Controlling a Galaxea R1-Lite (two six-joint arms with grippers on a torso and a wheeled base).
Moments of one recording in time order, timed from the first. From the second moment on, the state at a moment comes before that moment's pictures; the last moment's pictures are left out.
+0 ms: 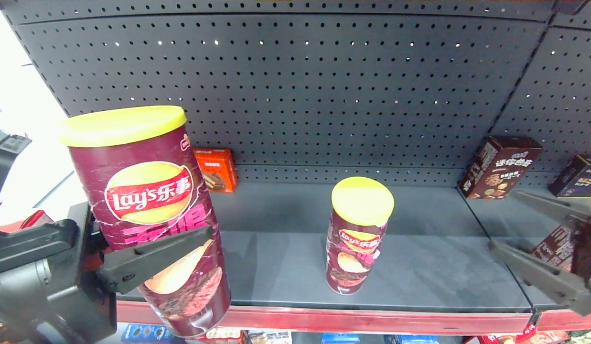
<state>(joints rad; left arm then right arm) -0.46 1.14 -0.49 -0.66 -0.49 -0.07 0.17 1.12 -0.22 -1.08 0.59 -0.08</state>
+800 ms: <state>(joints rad) -0.46 1.13 -0.50 -0.66 -0.49 -0.06 -0.33 0.24 -0.10 -0.20 0.53 0.10</state>
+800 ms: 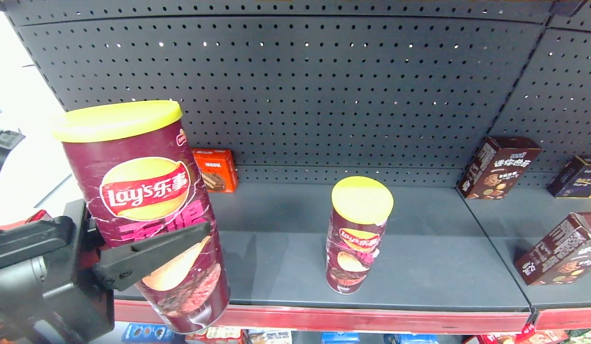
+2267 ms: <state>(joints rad) -0.44 1.27 -0.60 -0.68 -0.50 0.03 -0.59 0.00 0.00 0.00 -0.07 0.00</state>
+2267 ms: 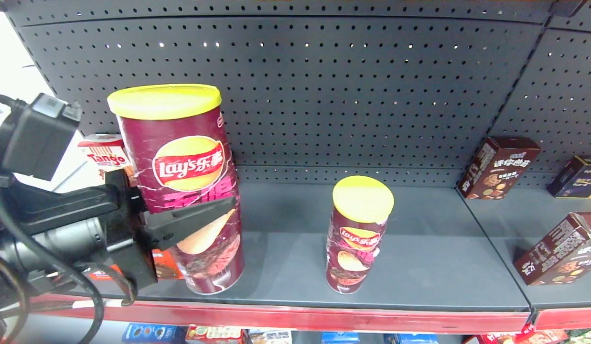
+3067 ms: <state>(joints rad) -0.40 1.56 -0.82 -0.75 -0.52 0.05 -0.59 0.00 0.00 0.00 -0.07 0.00</state>
